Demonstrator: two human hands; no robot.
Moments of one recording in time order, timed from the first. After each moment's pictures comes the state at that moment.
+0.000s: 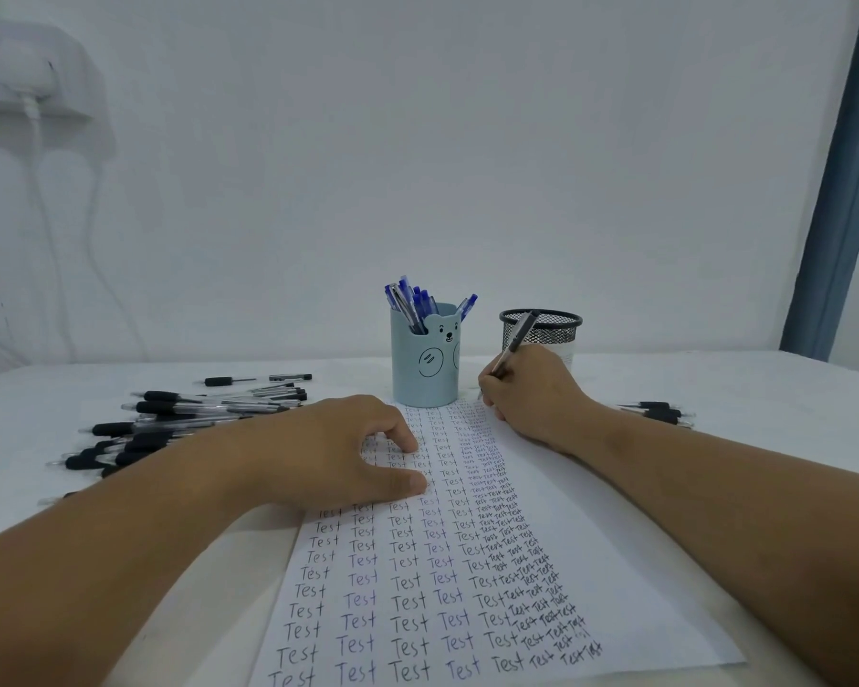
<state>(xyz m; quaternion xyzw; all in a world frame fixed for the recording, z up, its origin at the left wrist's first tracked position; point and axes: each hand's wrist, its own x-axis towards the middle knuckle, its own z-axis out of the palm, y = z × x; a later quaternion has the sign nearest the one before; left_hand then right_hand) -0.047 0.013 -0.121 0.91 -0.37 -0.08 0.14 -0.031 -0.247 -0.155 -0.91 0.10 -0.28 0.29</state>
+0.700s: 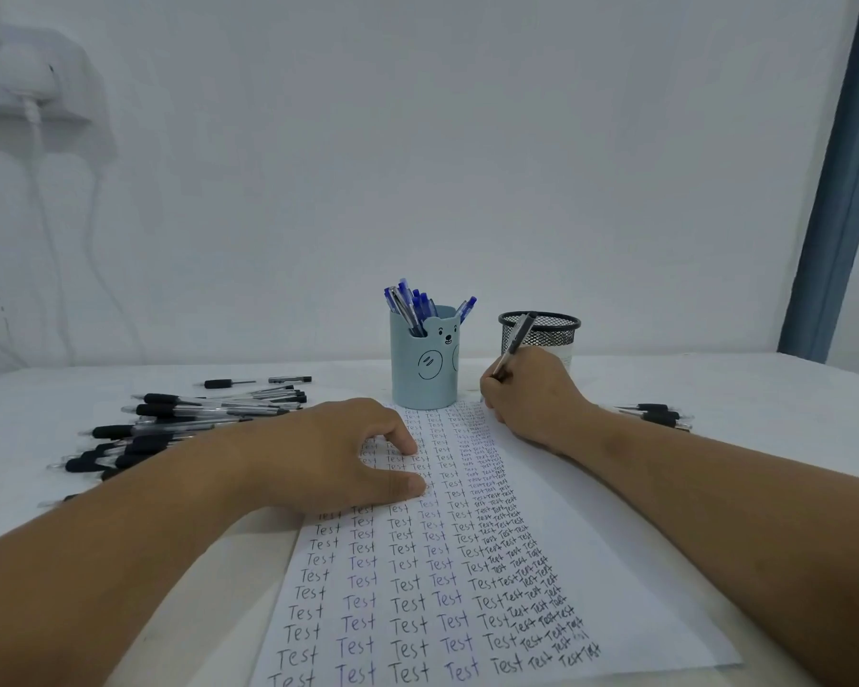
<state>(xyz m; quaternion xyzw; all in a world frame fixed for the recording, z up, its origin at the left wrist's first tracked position) -0.046 0.014 -0.121 0.91 -0.37 -0.08 0.14 -0.035 -0.244 -0.153 -0.91 0.10 -0.29 0.26</state>
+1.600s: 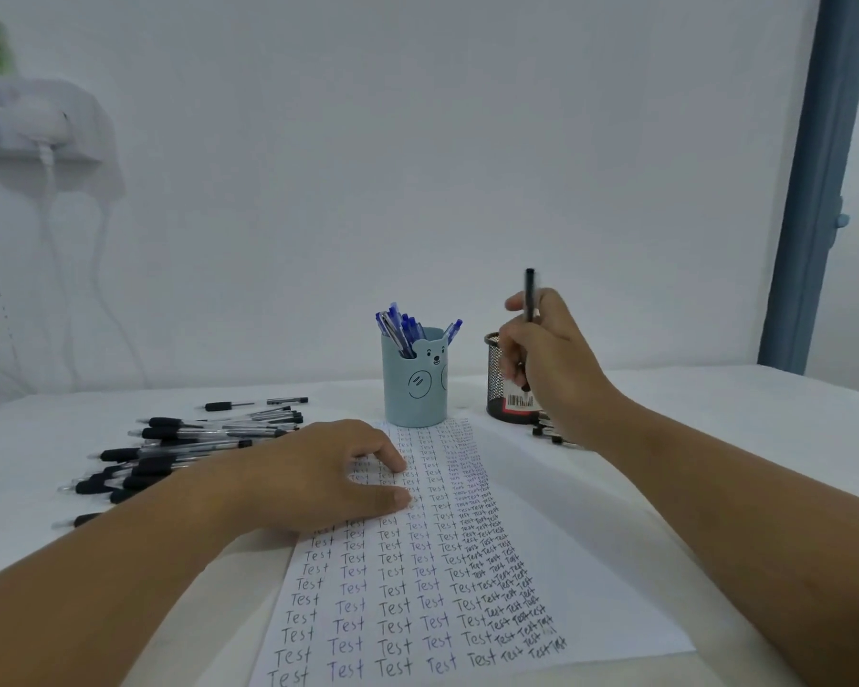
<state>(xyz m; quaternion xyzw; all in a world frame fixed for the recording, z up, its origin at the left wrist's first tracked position) -0.046 0.018 -0.126 0.91 -0.37 -0.07 0.18 -0.090 -0.227 -0.105 -0.73 -0.01 -0.36 0.59</state>
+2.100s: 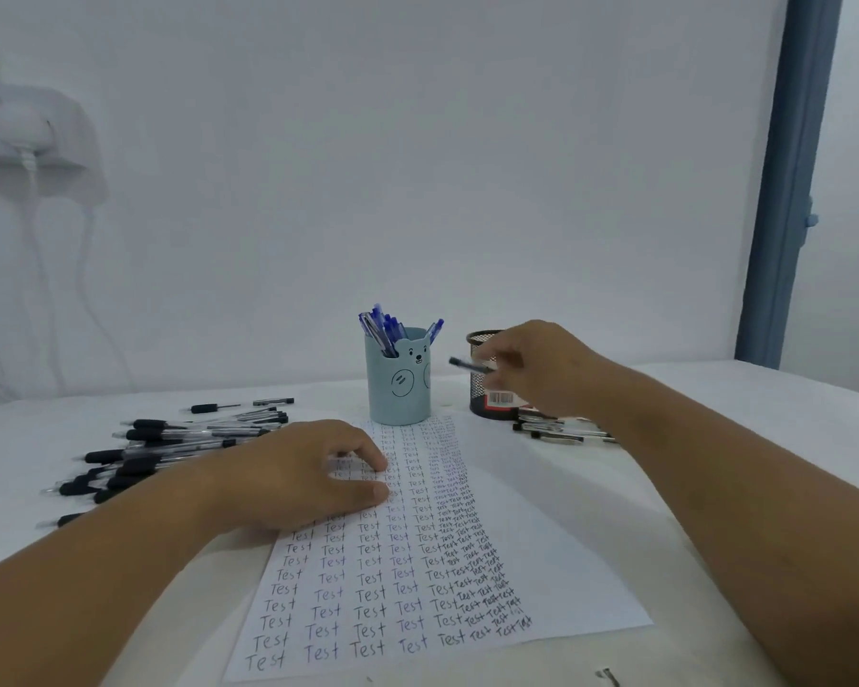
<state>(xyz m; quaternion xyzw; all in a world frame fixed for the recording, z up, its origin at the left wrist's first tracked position) -0.049 0.020 -0.129 0.91 -0.35 -0.06 0.21 -0.107 -0.257 -0.089 -0.96 0.01 -0.22 0.18</state>
